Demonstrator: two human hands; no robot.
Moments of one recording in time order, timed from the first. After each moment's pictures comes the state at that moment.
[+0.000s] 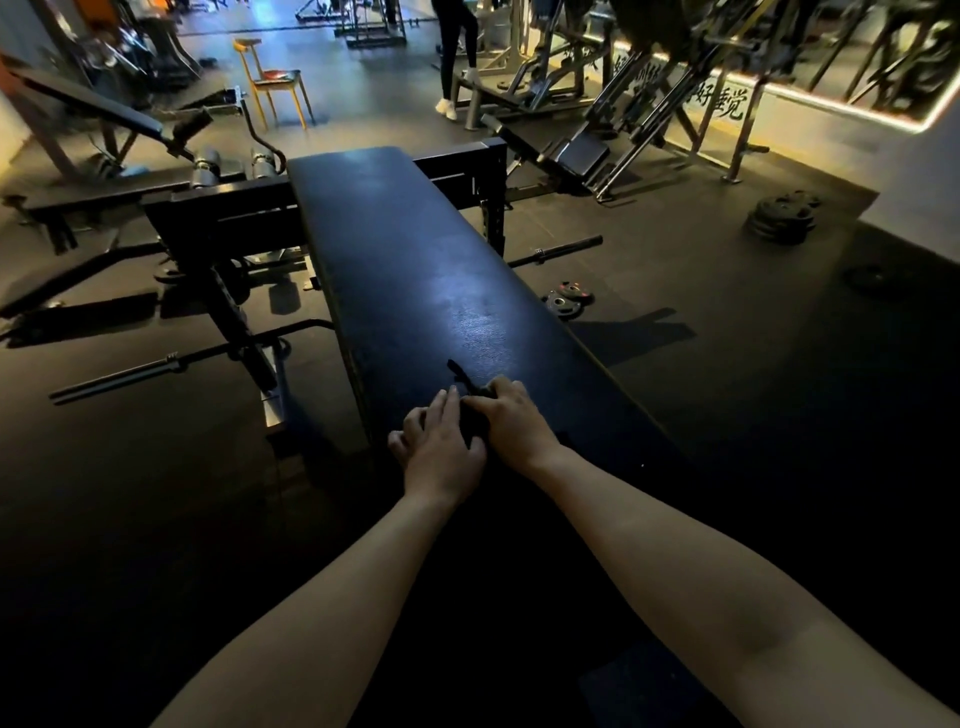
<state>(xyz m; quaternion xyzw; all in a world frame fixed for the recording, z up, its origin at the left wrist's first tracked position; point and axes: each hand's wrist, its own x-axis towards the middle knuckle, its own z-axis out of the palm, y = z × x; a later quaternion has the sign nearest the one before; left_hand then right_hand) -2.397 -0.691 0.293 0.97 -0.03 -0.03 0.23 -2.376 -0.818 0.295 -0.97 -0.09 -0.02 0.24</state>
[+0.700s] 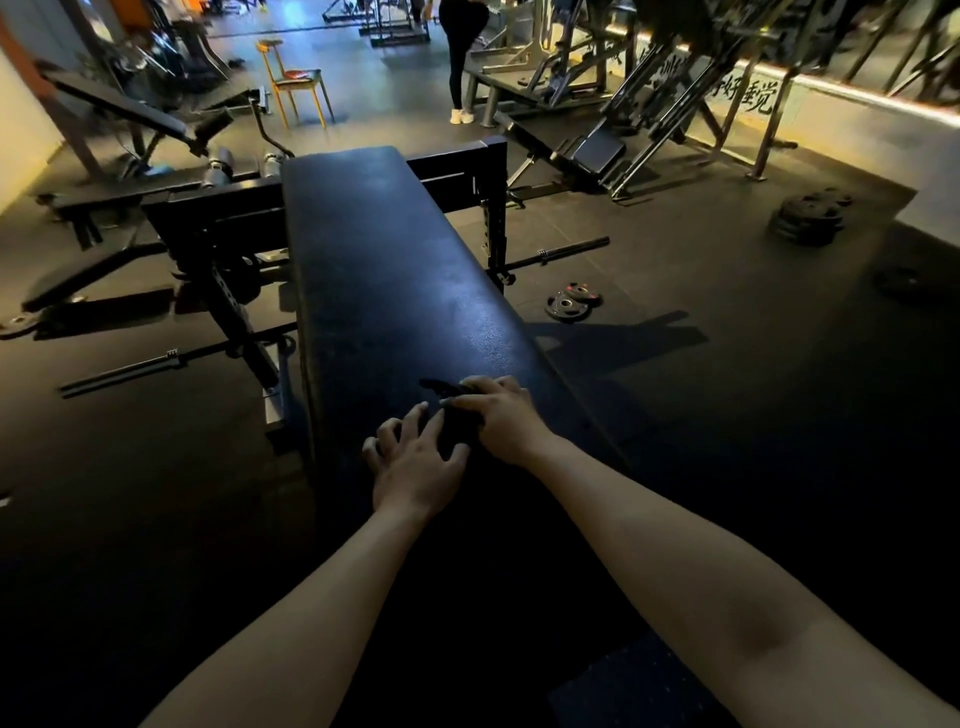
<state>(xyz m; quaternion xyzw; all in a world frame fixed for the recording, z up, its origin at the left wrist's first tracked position) -2.395 -0.744 0.287 0.99 0.00 -0.04 0.17 -2.350 -0.894 0.295 -0.97 -0.14 0.01 0.22</state>
